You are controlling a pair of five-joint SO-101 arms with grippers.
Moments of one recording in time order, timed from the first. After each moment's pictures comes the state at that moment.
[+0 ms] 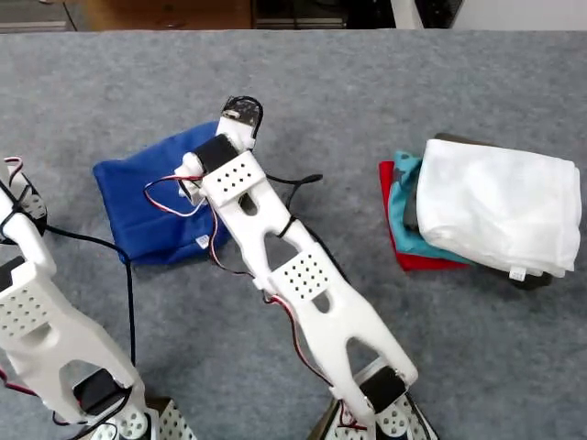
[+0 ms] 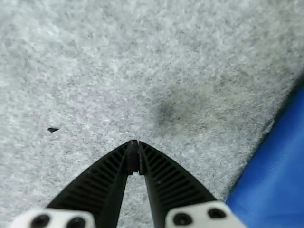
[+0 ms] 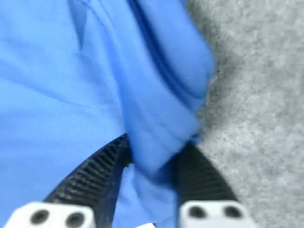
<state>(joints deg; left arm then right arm) -40.1 31.6 -22.3 87.2 -6.5 -40.5 78.2 -88.0 100.3 -62.9</state>
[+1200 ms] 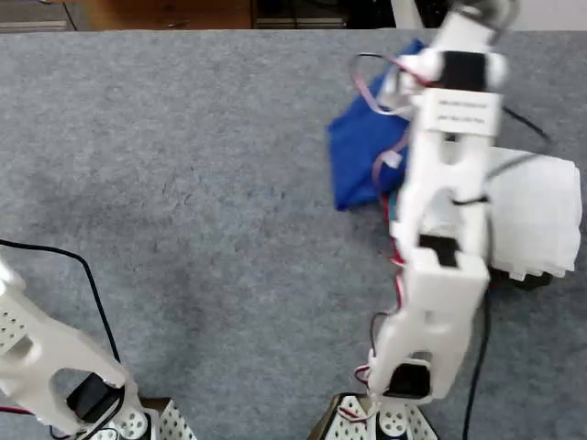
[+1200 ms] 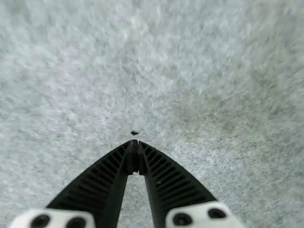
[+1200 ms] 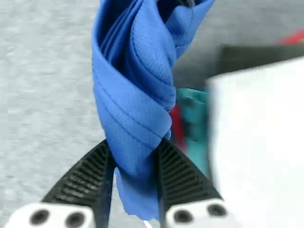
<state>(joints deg) -52.7 31.6 -35.3 93.0 -11.3 3.8 29.3 -56.0 101.5 -28.4</state>
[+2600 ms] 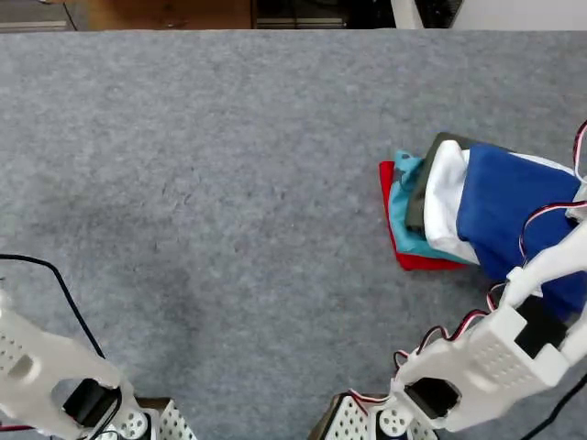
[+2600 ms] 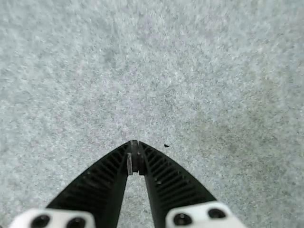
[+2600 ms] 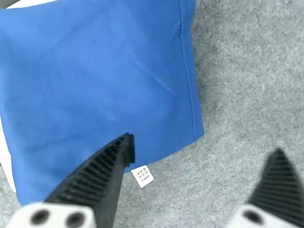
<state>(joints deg) -59.5 22.5 -49.1 100.2 -12.4 45.1 14.6 -32.7 101.1 6.8</state>
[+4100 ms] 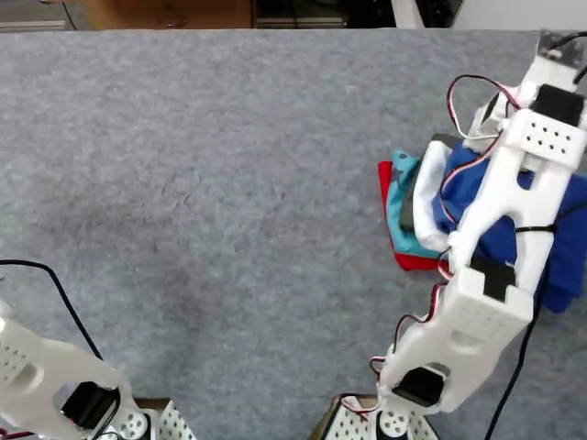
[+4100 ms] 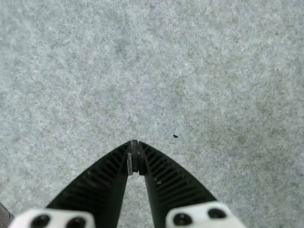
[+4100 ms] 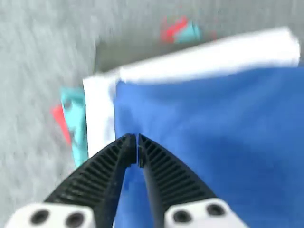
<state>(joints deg) -61.9 18.8 -44.4 100.2 -14.4 21.0 26.2 -33.2 84.2 -9.4</state>
